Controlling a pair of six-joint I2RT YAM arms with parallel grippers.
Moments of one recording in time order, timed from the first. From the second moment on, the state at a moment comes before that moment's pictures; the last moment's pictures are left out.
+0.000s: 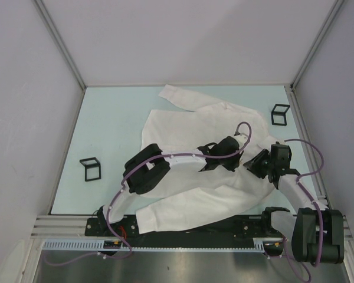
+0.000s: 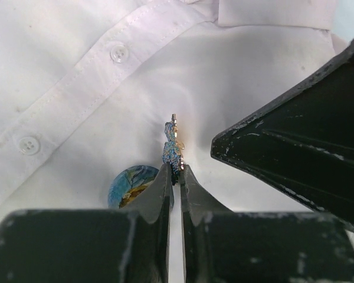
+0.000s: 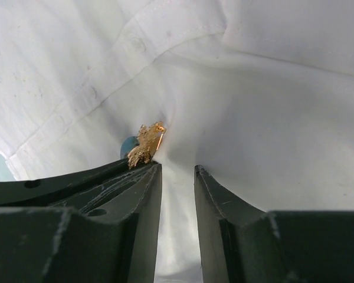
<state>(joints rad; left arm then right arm) -1.08 2.23 1.58 0.00 0.03 -0.34 -0.05 1.04 0.39 -0.18 -0.24 0.77</state>
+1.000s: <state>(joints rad) -1.06 2.15 1.46 0.04 0.13 -0.47 -0.01 1.17 0.42 -0.10 -0.19 0.70</state>
